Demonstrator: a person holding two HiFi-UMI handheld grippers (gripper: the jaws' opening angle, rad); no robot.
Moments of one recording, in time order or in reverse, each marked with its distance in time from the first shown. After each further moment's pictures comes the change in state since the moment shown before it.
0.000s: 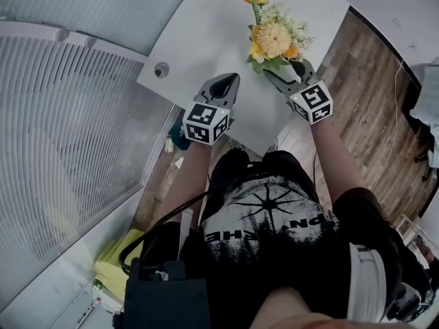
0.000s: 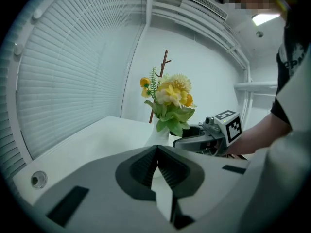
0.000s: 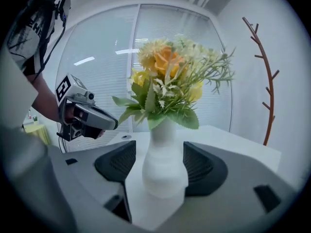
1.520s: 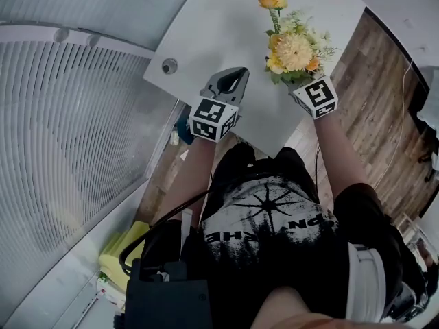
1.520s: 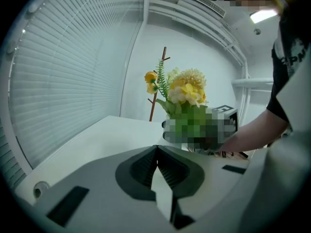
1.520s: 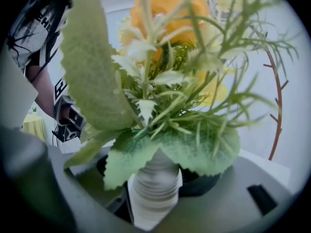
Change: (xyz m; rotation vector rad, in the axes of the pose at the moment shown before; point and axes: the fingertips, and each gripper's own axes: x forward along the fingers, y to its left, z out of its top) left arm 0.009 0.017 0.004 0.045 0.033 -0.021; right arm 0.038 0.000 0.030 -0.083 -0.094 0.012
